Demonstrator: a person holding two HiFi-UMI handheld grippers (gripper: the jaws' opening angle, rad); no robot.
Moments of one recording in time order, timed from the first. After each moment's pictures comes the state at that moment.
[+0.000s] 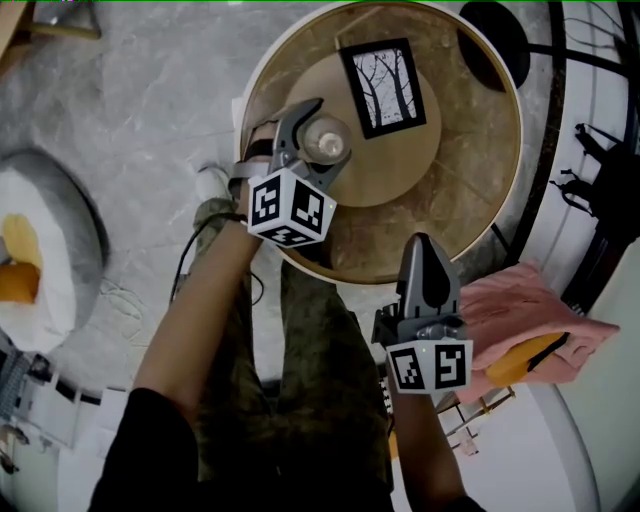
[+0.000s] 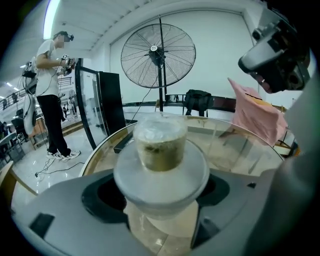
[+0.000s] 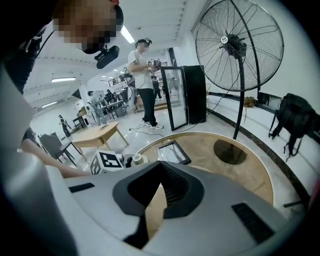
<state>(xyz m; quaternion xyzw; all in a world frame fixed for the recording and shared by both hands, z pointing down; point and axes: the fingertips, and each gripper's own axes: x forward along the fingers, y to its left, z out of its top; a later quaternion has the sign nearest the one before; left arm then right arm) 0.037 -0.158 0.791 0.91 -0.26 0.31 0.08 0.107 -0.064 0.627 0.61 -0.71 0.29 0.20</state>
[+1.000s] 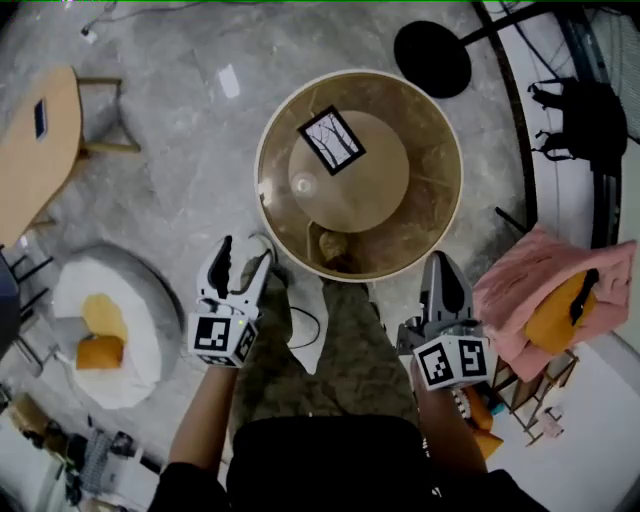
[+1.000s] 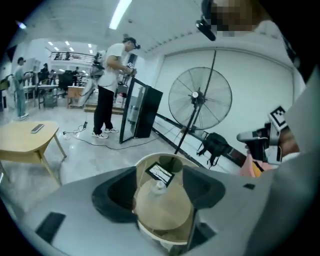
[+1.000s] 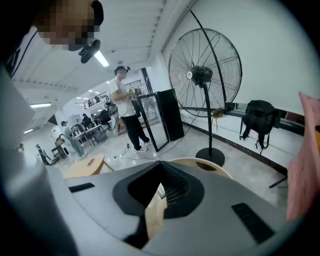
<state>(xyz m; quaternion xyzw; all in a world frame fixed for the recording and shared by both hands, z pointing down) -0.116 -0.110 0.523 0.85 -0.40 0.18 0.28 0.163 -0.038 0.423 0.72 -0.62 0.30 0.09</state>
